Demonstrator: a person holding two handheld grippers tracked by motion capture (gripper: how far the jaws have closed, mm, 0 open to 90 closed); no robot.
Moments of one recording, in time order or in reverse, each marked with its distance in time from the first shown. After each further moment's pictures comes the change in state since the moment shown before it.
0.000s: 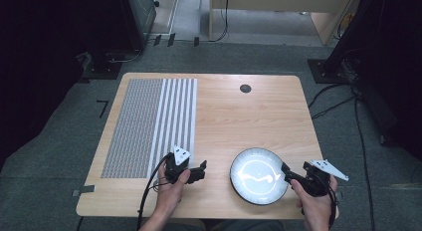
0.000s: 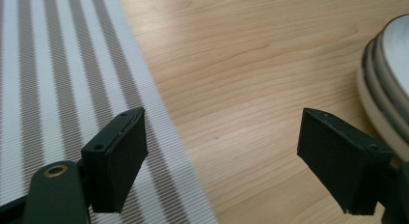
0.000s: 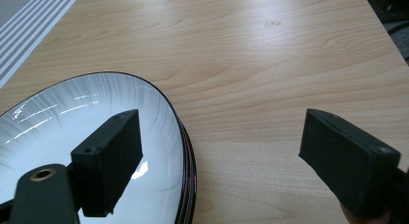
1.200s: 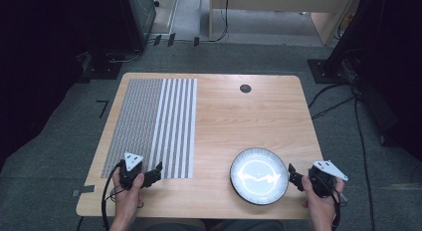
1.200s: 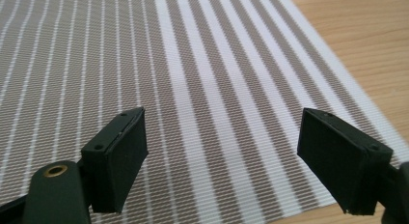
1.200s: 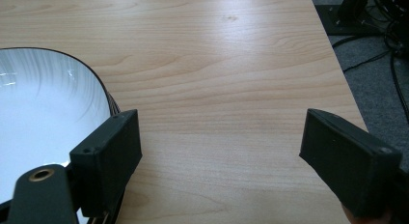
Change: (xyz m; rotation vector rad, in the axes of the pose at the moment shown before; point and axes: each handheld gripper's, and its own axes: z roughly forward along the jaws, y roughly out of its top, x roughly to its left) left arm 0.104 -0.039 -0.055 -0.005 0.188 -0.106; right arm -0.014 -0.004 0.003 0.011 -0.145 -0.104
